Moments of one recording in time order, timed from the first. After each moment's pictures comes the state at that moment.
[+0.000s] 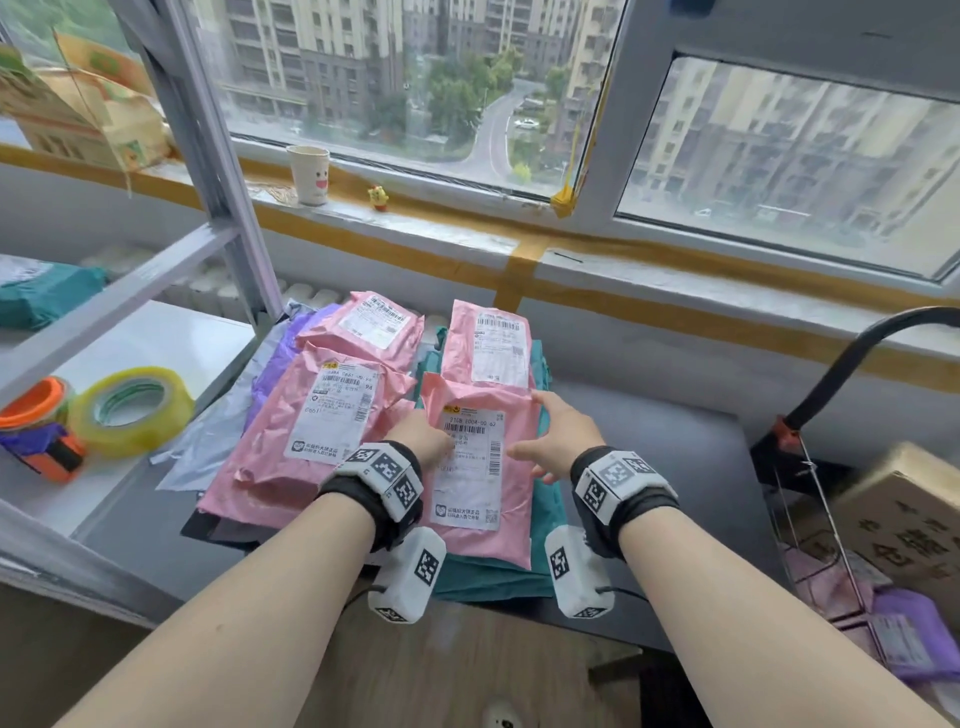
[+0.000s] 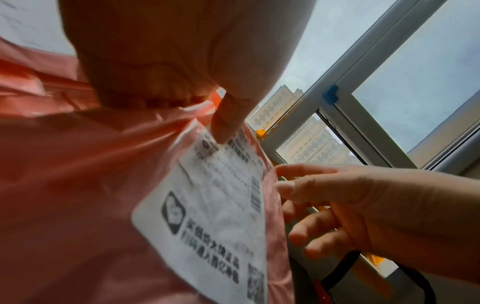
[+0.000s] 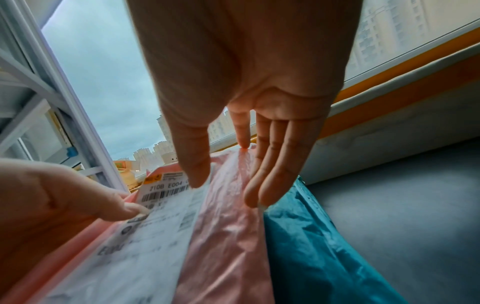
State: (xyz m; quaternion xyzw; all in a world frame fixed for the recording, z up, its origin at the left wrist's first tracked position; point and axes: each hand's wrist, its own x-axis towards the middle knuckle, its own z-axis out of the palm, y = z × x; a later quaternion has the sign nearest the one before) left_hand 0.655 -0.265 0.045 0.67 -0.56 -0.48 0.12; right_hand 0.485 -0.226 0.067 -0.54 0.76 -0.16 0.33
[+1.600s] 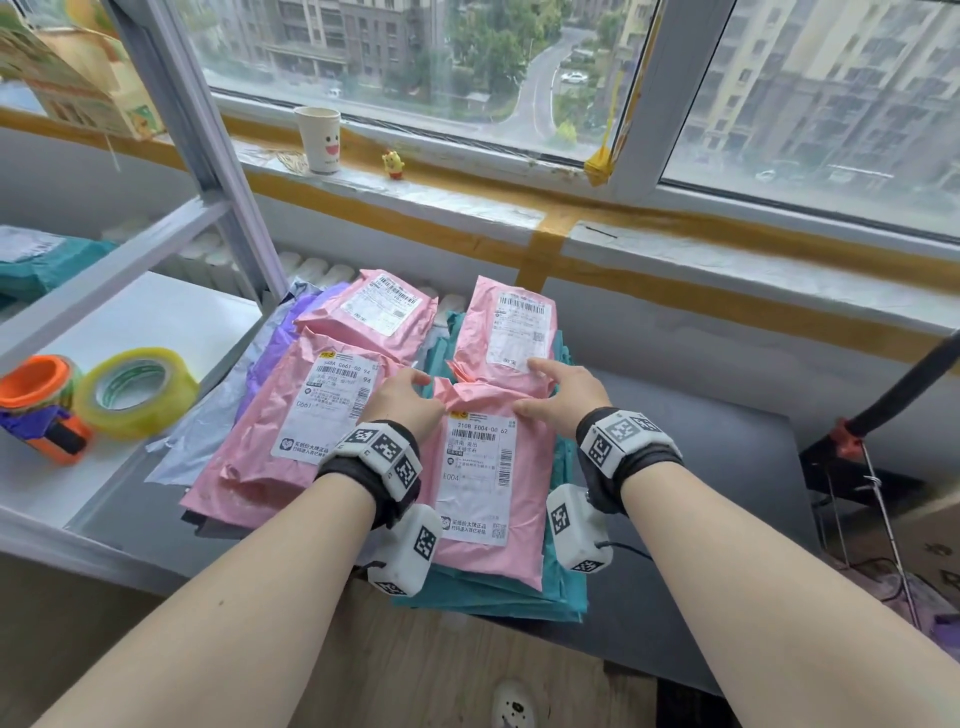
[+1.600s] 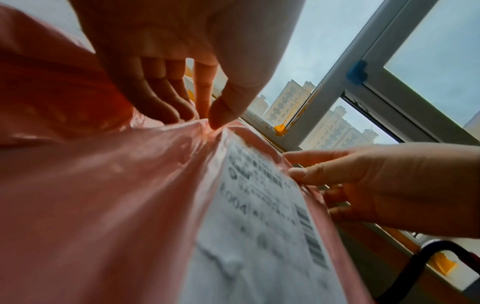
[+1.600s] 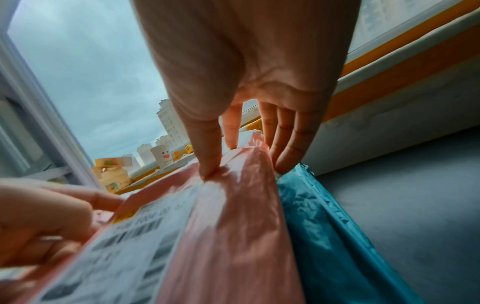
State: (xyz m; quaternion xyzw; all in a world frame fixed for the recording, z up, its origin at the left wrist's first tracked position) left_hand 0.654 -0.299 0.039 0.73 -0.54 -0.37 0.22; right_hand 0.460 -0.295 0.049 -0.60 0.73 -0.15 0.31
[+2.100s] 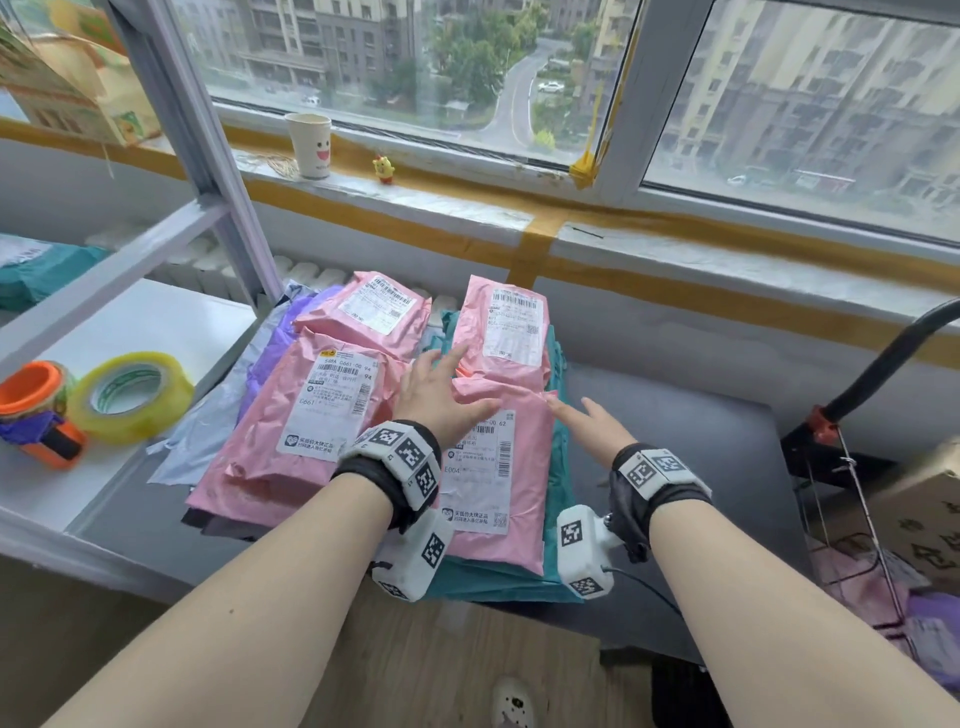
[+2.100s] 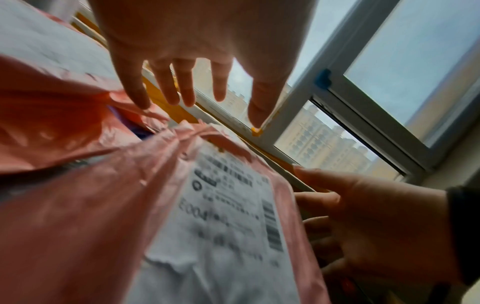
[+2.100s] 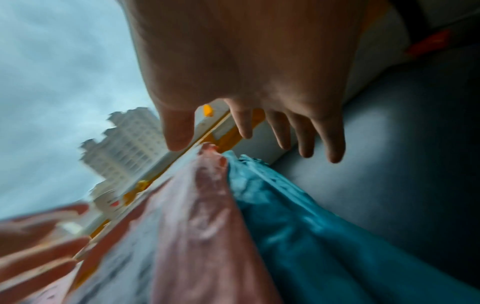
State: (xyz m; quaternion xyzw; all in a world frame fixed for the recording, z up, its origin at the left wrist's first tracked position) left_hand 0.639 -0.284 0.048 0.63 -0.68 -0.33 0.19; right_hand 0.442 -0.253 0.036 -0.40 0.75 -0.23 0.47
